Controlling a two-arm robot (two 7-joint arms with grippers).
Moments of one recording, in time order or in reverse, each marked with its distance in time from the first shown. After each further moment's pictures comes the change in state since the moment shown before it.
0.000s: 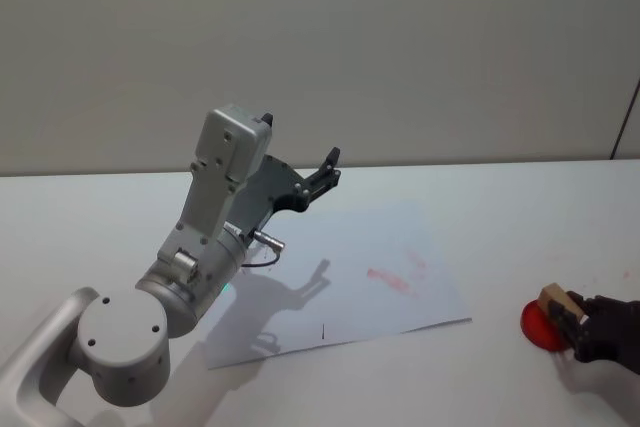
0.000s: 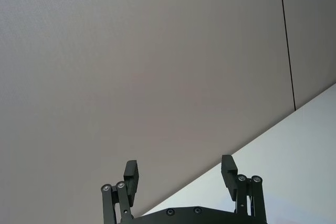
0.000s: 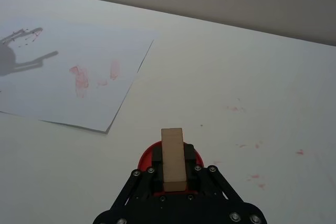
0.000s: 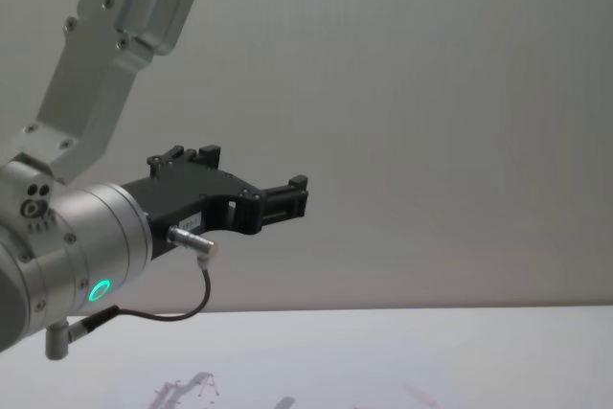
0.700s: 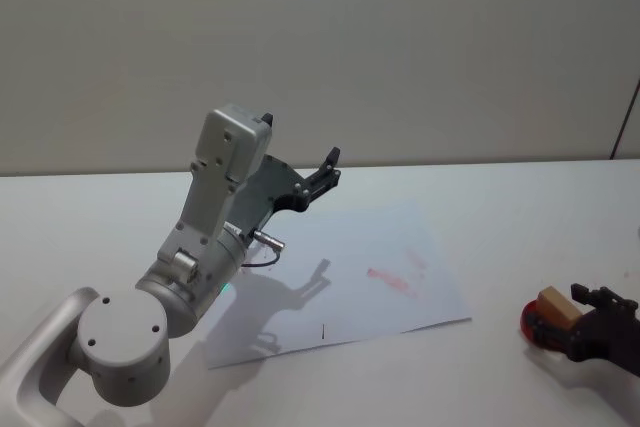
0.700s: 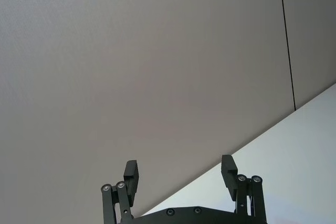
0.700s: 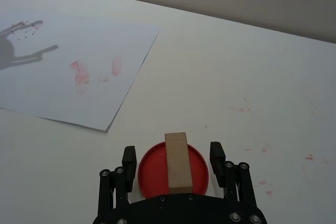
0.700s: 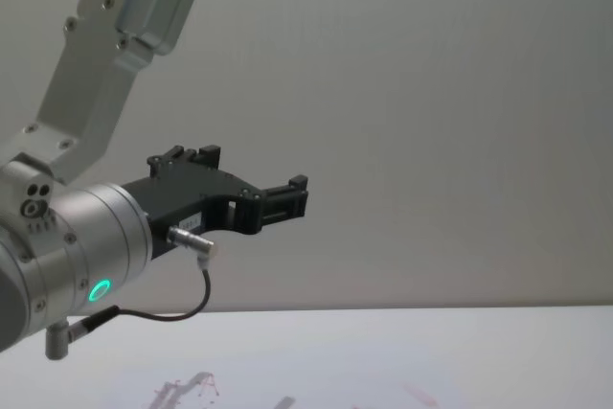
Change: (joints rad) left arm 0.000 0.000 0.000 0.000 0.000 0.000 0.000; right arm 0.034 -0.018 -0.013 0.035 -0.036 0.012 0.033
